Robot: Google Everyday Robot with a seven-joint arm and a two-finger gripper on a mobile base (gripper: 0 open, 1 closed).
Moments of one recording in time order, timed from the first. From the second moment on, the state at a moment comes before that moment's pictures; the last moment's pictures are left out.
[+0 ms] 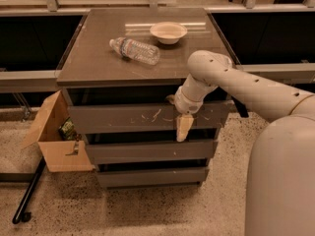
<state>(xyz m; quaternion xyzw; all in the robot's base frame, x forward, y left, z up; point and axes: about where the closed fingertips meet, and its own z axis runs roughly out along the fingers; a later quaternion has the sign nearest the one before) 0.657 -0.075 0.638 -0.78 0.60 0.10 0.15</state>
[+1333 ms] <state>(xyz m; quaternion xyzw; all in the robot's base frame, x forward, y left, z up) 0.610 -0.092 0.675 -0.77 0.59 0.12 0.19</state>
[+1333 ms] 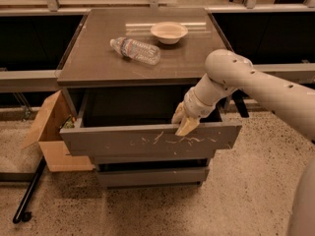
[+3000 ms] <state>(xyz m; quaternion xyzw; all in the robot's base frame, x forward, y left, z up) 0.610 -0.092 0.675 -0.77 0.59 0.12 0.19</state>
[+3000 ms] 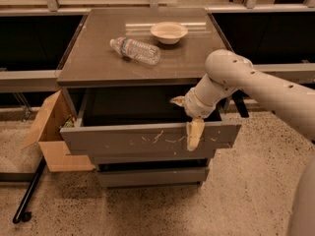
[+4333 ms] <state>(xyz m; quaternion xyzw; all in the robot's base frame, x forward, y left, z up) 0.513 -0.097 0.665 -0.79 0.59 0.16 0.06</state>
